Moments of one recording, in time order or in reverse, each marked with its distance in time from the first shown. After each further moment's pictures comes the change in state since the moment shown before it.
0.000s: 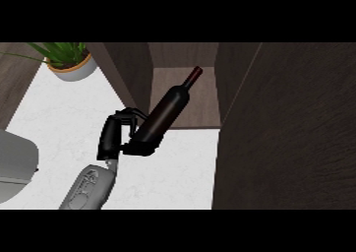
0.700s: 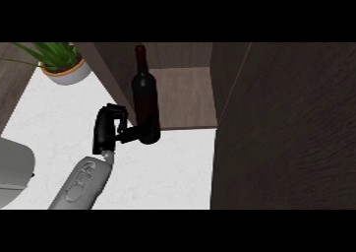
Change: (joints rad) left arm -0.061 0.057 -0.028 0.035 -0.006 0.189 0.118; right arm 0.016 0.003 0.018 0.008 -0.011 0.032 -0.033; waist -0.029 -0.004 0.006
